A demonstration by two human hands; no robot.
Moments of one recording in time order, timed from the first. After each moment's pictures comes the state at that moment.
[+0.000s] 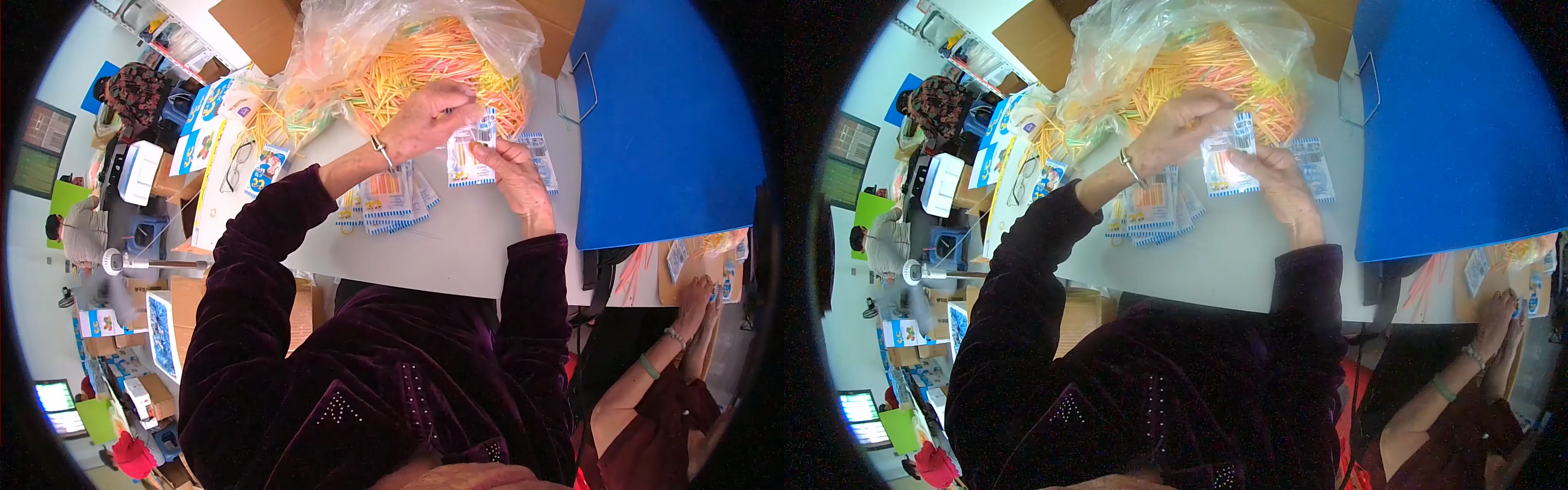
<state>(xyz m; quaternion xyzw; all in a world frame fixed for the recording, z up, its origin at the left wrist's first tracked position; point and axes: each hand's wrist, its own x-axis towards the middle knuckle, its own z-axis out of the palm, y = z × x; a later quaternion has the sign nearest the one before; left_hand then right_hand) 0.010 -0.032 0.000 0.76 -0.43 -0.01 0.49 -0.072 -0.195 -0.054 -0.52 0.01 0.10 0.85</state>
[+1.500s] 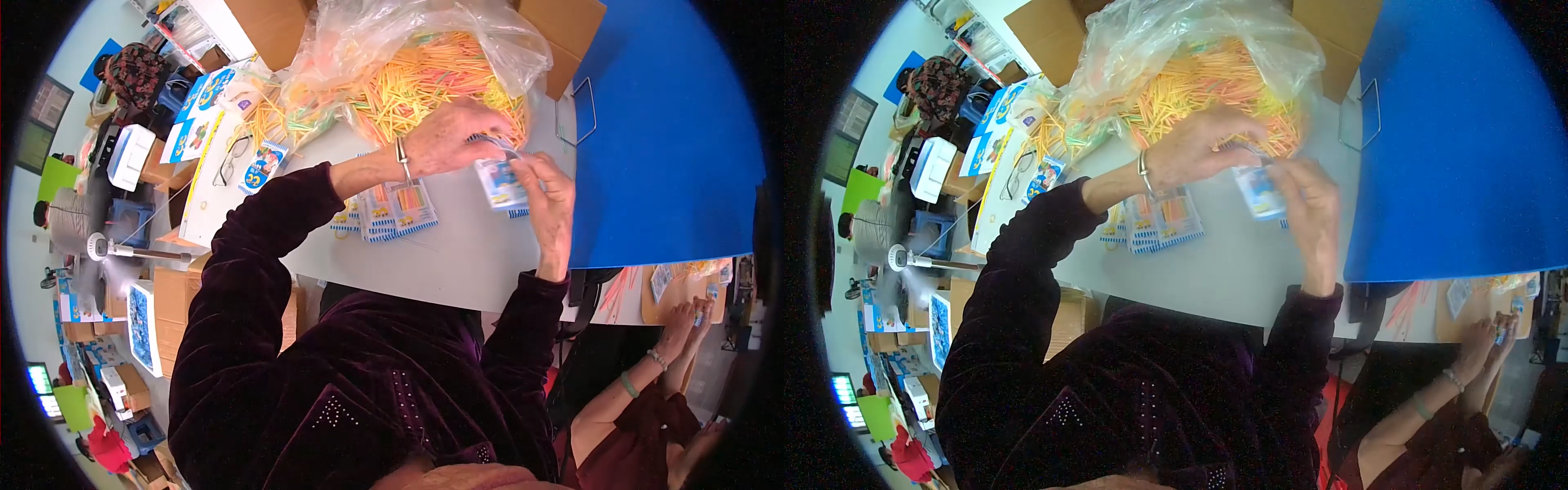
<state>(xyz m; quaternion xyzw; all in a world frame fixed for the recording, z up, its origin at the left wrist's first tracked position) 0.004 -0.046 0.009 0.71 -0.54 0.18 0.40 -0.099 -0.210 -0.010 -0.81 -0.06 -0.22 0.53</state>
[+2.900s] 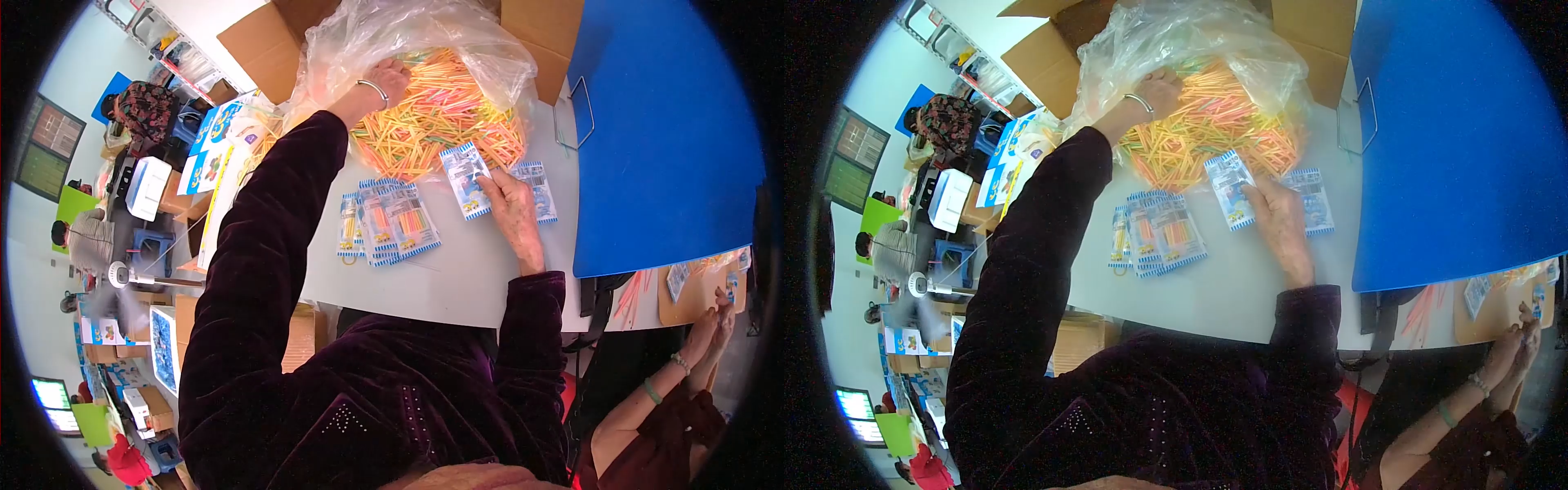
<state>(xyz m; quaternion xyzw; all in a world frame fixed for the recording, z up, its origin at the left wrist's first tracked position) 0.173 -0.002 -0.022 0.89 -0.40 0.14 -0.16 -0.073 -0.193 -0.062 -0.83 -0.06 -0.22 0.51</state>
